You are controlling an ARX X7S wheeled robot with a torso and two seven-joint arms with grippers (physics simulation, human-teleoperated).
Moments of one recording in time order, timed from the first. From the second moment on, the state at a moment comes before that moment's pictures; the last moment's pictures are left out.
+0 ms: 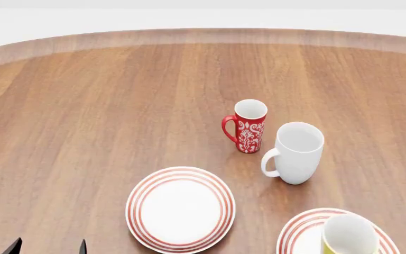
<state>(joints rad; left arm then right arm) -0.06 -0.32 0.39 0.01 -0.30 0.04 -0.39 0.28 0.32 -0.21 0.71 0.27 -0.18 0.20</state>
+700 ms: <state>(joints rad) -0.06 -0.33 0.40 0.01 -0.30 0.04 -0.40 0.08 0.47 -0.12 0.03 0.34 0.03 0.36</state>
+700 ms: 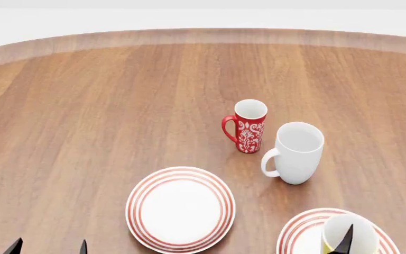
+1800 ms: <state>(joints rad) -0.06 -0.33 0.40 0.01 -0.30 0.07 -0.42 0.04 0.50 -0.12 -0.14 0.08 -0.06 0.58</state>
